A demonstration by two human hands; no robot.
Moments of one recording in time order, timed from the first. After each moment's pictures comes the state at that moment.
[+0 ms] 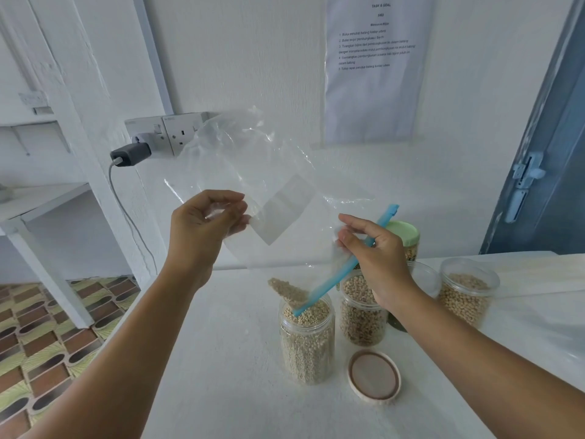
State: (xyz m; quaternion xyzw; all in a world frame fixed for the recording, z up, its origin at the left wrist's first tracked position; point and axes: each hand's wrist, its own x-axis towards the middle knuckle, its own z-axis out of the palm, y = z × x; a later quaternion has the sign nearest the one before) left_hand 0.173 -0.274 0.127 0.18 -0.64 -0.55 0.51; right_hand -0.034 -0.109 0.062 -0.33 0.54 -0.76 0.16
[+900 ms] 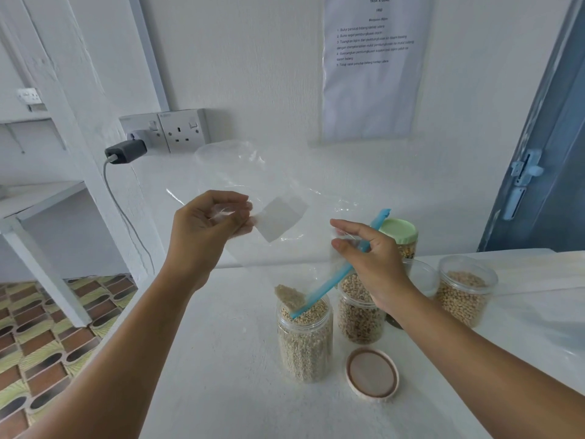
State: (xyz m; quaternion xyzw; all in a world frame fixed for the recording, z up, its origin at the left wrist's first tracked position) left_hand 0.173 -0.270 0.122 0.16 -0.68 -0.53 0.49; right_hand -0.035 -0.106 0.053 -0.37 0.58 -0.71 0.15
